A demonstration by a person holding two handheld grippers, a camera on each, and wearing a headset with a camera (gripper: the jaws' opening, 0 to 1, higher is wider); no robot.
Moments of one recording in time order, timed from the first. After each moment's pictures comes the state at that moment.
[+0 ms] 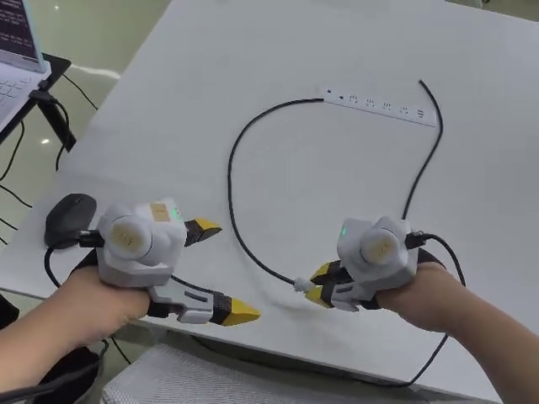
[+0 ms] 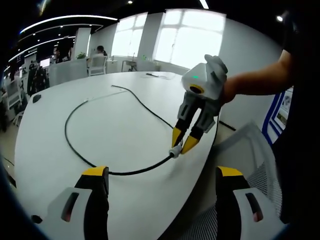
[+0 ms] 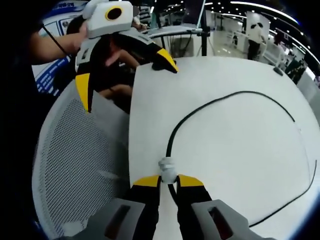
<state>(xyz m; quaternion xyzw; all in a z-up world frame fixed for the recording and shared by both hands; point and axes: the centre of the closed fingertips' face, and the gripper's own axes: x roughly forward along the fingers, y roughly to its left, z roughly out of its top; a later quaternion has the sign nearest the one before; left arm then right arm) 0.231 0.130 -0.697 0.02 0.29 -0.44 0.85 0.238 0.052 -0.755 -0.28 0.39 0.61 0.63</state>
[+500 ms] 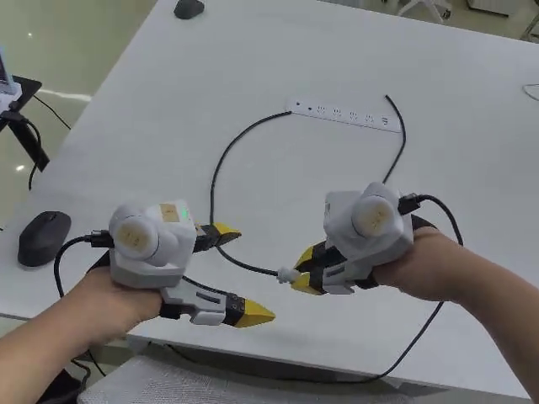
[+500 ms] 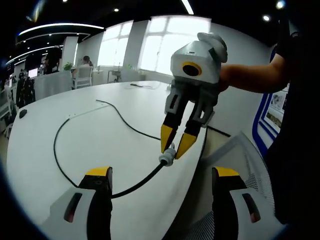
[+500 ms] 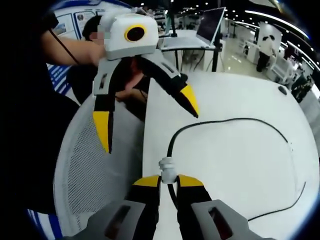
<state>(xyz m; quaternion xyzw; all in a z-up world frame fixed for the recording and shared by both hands) 0.230 0.076 -0.671 0.02 0.25 -0.50 0.83 0.229 0.046 -0.689 -0.30 0.36 0.64 0.61</state>
